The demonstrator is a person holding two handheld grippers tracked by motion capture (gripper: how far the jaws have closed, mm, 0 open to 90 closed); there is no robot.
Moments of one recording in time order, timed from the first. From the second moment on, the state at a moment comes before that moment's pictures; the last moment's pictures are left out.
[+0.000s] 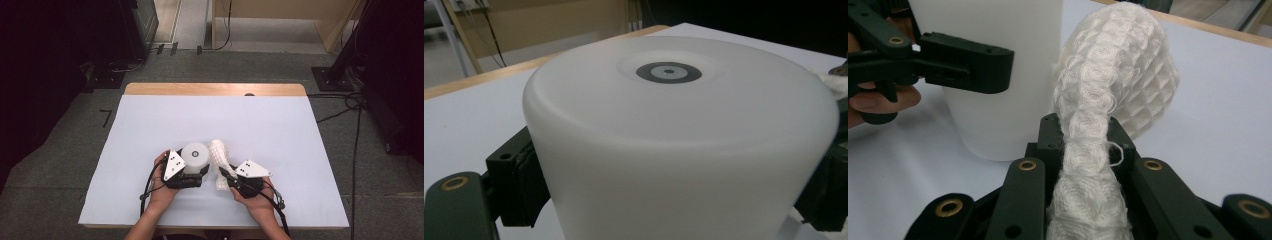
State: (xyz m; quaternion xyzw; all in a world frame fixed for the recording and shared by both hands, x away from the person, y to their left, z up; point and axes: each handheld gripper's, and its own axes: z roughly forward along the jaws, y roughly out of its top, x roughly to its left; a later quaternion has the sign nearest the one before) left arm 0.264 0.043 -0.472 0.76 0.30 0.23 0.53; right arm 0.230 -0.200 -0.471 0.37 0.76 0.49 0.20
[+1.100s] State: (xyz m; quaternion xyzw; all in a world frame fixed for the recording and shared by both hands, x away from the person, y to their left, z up) left arm 0.249 0.037 -0.458 0.74 0.35 0.25 0.52; right arm 0.229 -0.198 -0.476 0.39 0.76 0.48 0.18
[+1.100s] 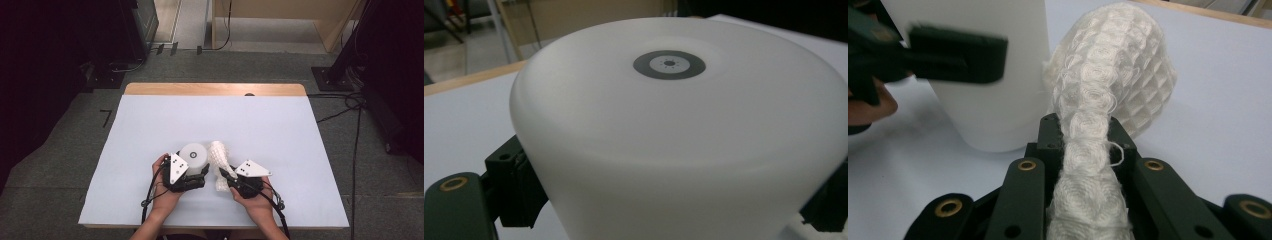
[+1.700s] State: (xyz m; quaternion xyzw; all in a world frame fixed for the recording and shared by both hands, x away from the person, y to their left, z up) left arm 0.248 0.031 -0.460 0.77 0.29 0.20 0.53; right arm 0.219 -0.198 -0.452 0.35 0.75 0.52 0.22
